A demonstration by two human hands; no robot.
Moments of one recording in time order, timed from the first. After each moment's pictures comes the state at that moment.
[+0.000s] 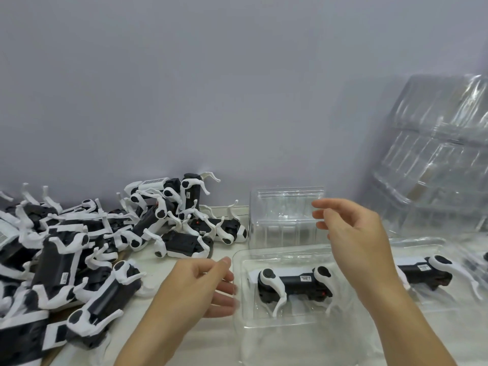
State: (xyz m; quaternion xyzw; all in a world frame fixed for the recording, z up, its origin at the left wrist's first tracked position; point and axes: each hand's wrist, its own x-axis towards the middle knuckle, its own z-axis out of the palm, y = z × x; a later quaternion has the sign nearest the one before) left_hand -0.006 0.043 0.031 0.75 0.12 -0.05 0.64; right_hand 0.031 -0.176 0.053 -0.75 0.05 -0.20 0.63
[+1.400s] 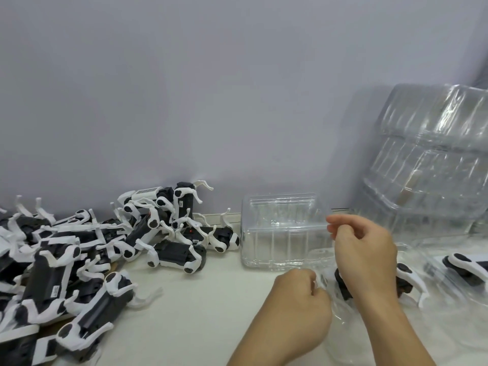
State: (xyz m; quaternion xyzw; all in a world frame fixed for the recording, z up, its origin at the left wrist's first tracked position) left_hand 0.001 -0.078 0.029 0.87 -0.09 -0.12 0.47; right_hand 0.035 -0.192 0.044 -0.74 0.15 -0.27 0.60
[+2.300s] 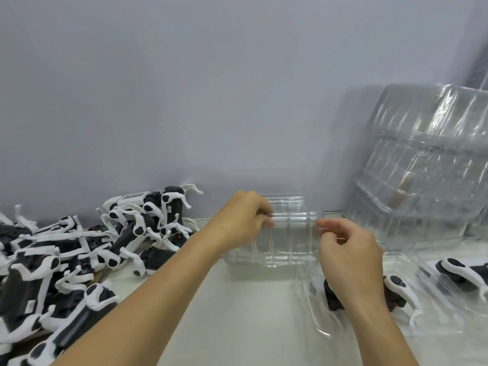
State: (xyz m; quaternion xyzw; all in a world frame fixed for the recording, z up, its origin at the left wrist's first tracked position) left_hand 0.129 -0.033 0.074 0.94 -0.20 0.05 0.27; right_hand 0.046 -0.198 0.038 -0.78 0.15 -0.23 0.57
